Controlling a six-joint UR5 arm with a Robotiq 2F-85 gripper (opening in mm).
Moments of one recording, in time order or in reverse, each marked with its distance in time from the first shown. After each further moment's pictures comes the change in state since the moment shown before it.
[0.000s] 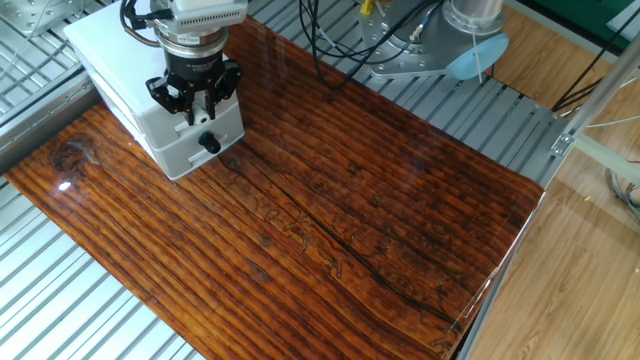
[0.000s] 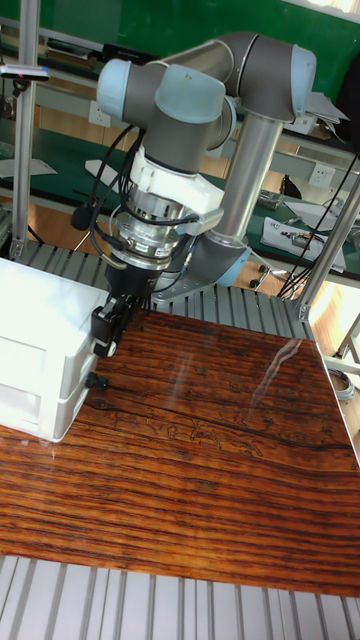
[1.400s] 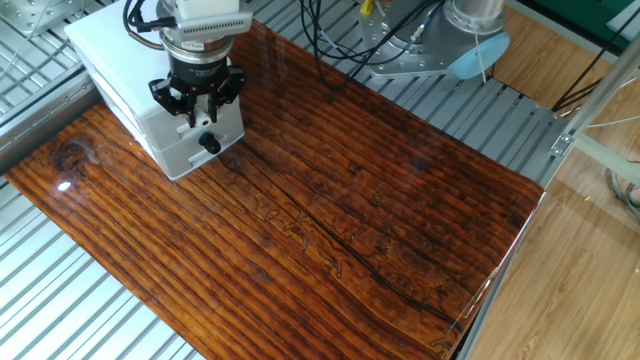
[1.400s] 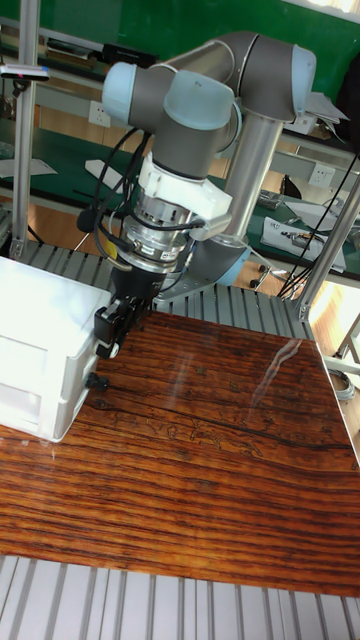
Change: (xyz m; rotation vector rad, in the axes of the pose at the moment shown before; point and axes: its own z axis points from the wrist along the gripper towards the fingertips) arm -0.011 0.009 0.002 -0.015 0.004 0.053
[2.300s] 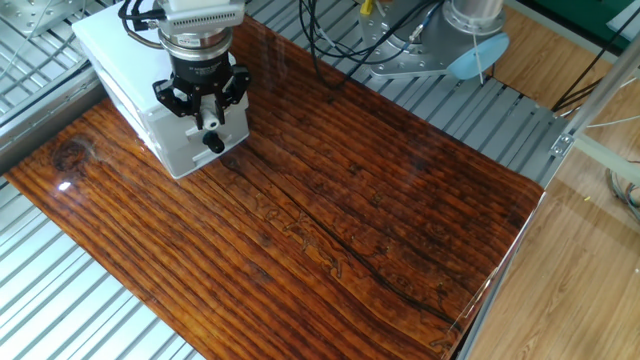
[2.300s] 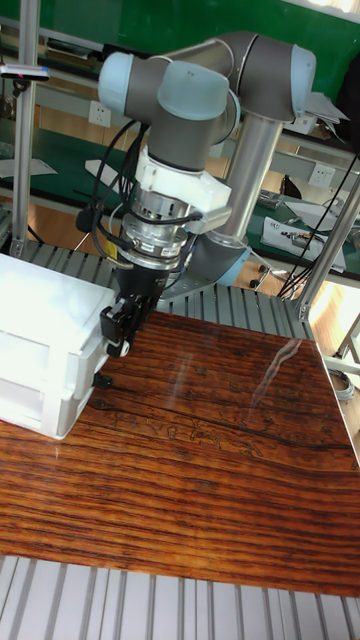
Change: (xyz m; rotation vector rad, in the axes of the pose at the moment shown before) arm -0.011 0.001 -0.009 -0.027 -0.038 0.034
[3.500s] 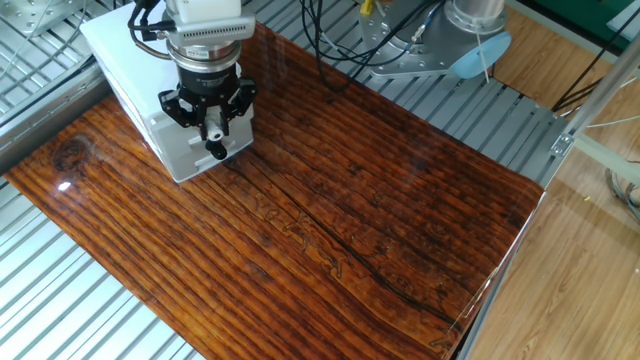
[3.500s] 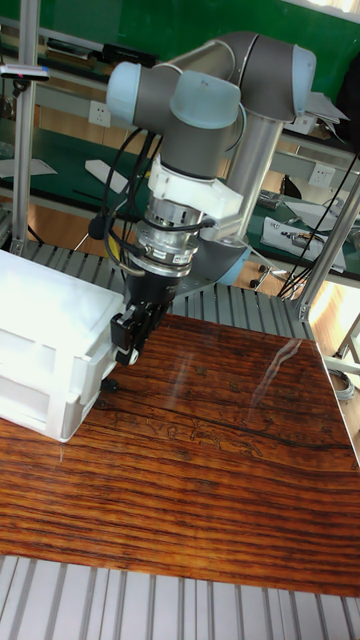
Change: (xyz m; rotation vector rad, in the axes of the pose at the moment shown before) arm -0.021 0.003 0.006 0.016 -0.024 0.019
